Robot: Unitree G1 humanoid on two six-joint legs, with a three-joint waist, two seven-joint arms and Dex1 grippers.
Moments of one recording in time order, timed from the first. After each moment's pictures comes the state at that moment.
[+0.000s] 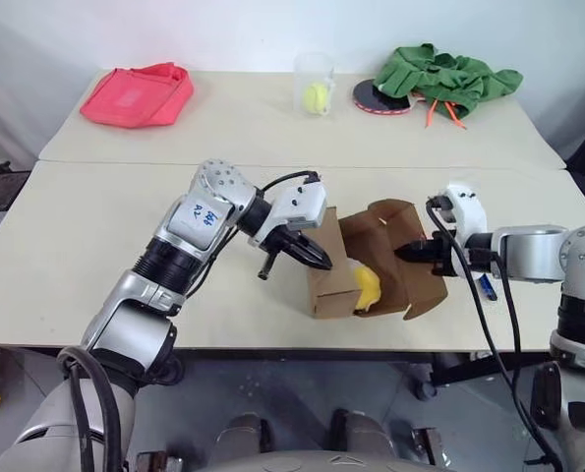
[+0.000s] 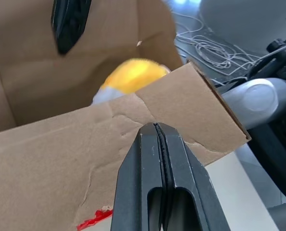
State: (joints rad) left arm -1.08 0.42 -0.39 0.41 -0.09 0.34 -1.44; right arm -0.76 -0.70 -0.22 -0.07 1.06 1.61 0.03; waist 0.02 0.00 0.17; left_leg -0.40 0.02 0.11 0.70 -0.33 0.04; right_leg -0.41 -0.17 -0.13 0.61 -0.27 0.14
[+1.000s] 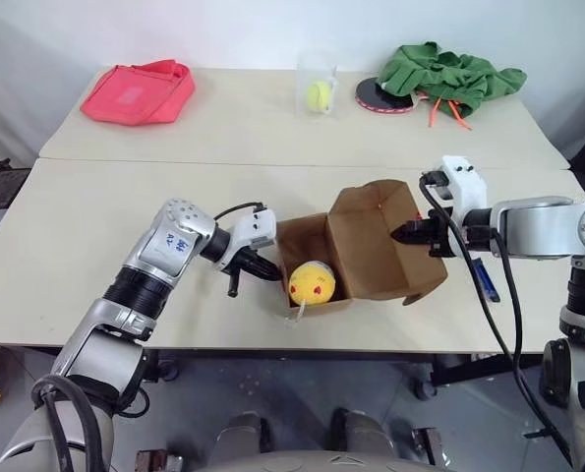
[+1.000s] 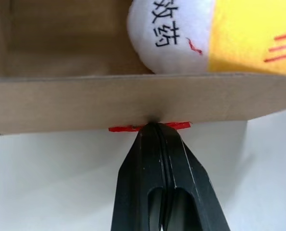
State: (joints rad) left arm -0.91 0.53 -0.37 0.40 -0.01 0.45 -1.31; right arm -0.84 -0.72 -0.17 0.02 1.38 1.61 -0.30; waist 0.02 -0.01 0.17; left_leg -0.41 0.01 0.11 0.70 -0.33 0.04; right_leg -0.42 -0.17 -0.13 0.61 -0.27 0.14
